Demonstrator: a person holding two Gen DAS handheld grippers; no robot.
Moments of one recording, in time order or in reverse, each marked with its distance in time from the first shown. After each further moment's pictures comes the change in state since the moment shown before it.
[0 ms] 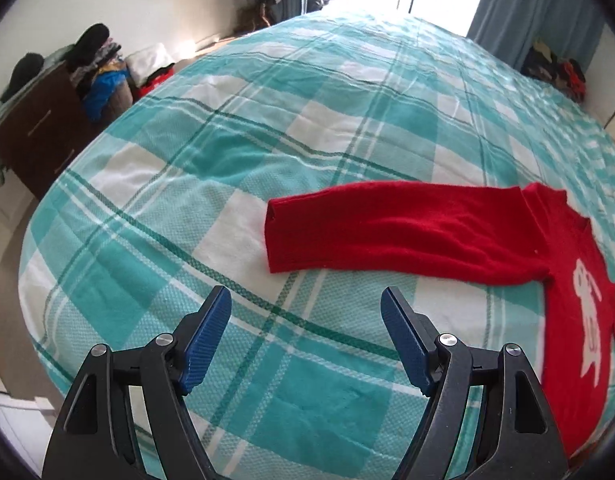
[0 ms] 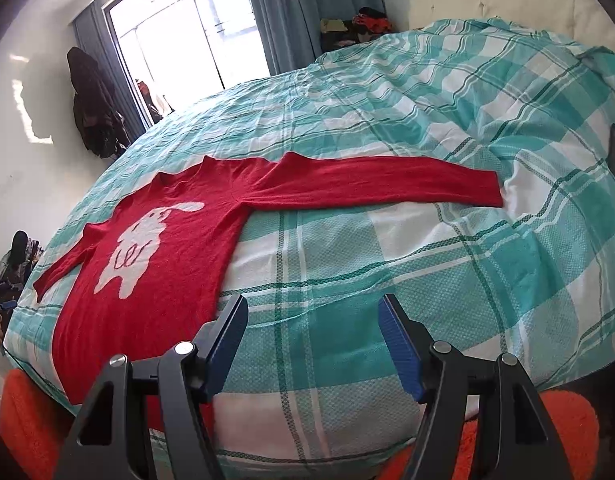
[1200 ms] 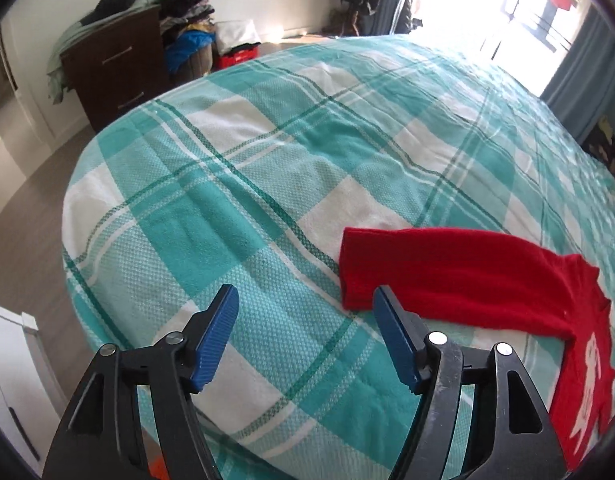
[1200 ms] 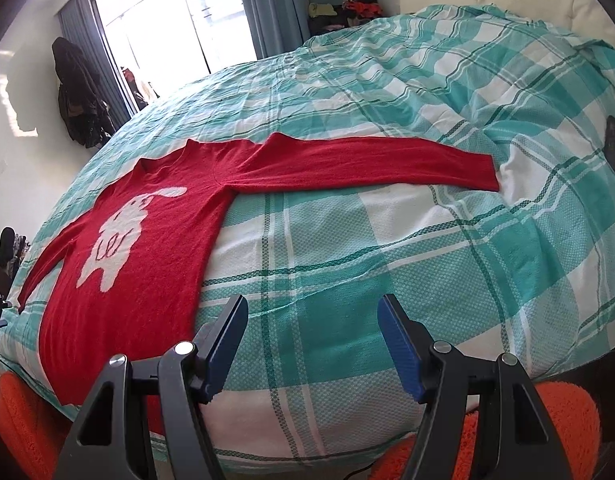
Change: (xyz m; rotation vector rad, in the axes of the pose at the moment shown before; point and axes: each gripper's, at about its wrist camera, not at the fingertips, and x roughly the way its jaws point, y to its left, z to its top) left arm -0.030 0.056 -0.042 -0.277 -0.055 0.086; right arm 0.016 0.000 -0.001 0.012 0.059 -0.057
